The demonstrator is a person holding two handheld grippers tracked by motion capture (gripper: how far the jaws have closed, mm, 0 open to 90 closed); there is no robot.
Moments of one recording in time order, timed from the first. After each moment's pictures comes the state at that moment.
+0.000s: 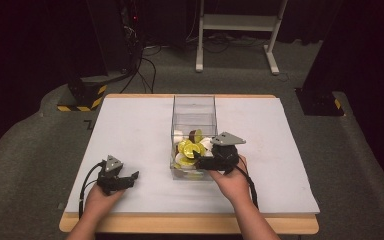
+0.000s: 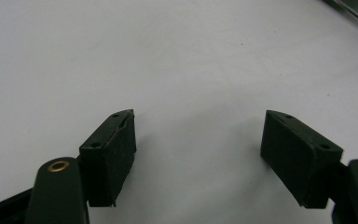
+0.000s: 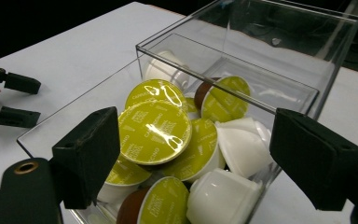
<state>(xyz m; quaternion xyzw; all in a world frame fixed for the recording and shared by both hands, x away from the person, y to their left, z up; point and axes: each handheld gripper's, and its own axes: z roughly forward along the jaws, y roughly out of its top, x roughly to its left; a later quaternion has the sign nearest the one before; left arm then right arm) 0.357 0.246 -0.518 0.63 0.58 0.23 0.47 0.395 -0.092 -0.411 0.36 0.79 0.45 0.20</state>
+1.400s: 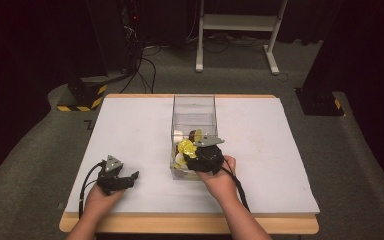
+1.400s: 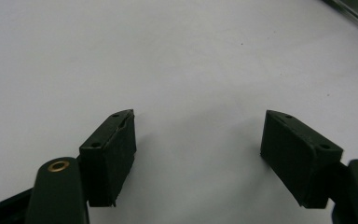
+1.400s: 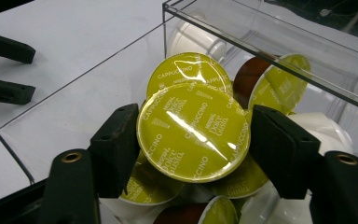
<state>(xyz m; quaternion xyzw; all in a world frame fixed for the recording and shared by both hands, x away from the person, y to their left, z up) 0.357 0.247 -0.518 0.63 0.57 0.23 0.47 0.403 -0.055 -0.432 0.35 0.83 0.40 0.19</state>
